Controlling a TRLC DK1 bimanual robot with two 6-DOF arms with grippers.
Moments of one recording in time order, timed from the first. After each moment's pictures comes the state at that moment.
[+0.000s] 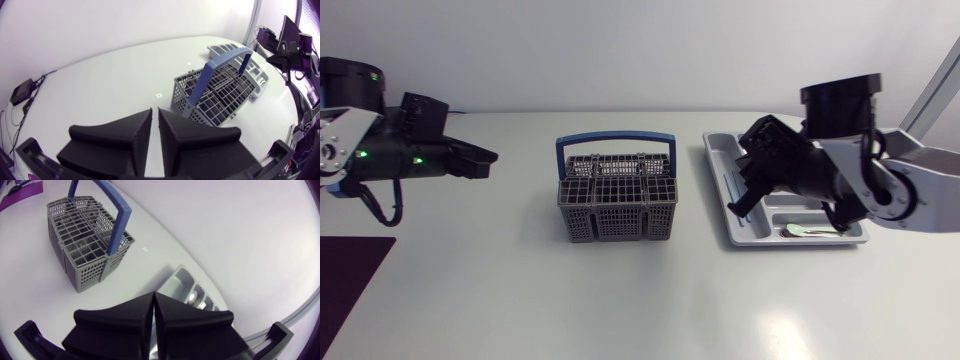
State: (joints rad) left arm 0.06 1.35 0.90 -0.23 0.40 0.30; right arm 0.35 1.32 0.78 -0.03 0.09 -0.61
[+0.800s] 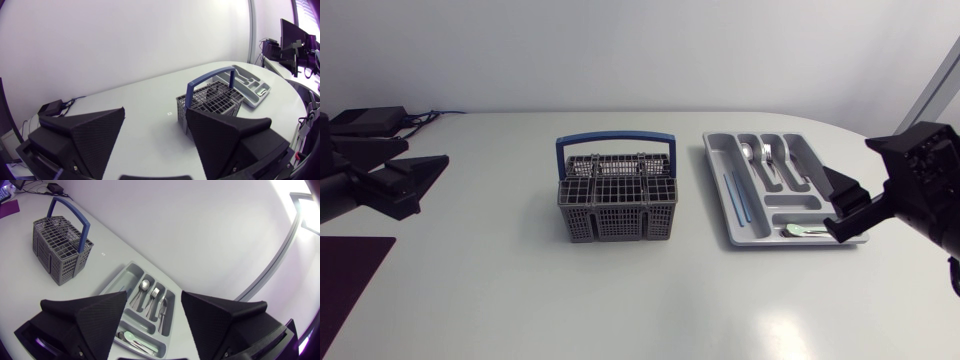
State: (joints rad) left arm 0.15 0.74 0.67 -0.30 0.40 0.30; right arm 0.19 0.68 0.58 -0.20 0.17 -0.60
